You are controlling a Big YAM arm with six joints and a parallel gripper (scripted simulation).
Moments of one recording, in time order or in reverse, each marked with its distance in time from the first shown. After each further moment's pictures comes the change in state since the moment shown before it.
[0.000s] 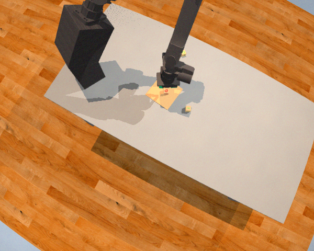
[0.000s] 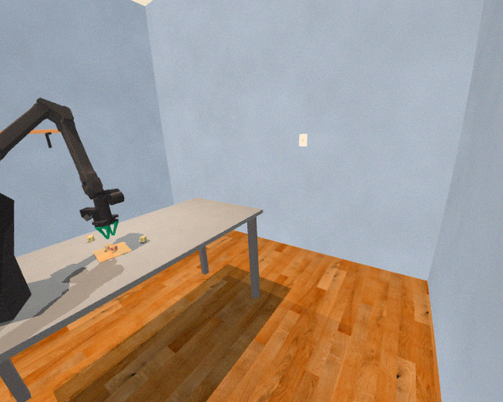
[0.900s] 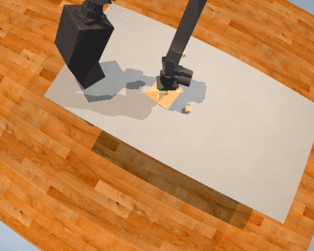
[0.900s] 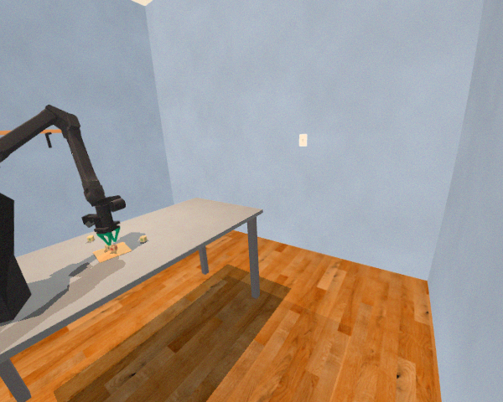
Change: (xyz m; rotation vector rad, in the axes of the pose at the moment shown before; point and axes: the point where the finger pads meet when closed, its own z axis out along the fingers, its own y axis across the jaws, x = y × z) arm 0.000 0.001 0.035 -0.003 -0.002 0.003
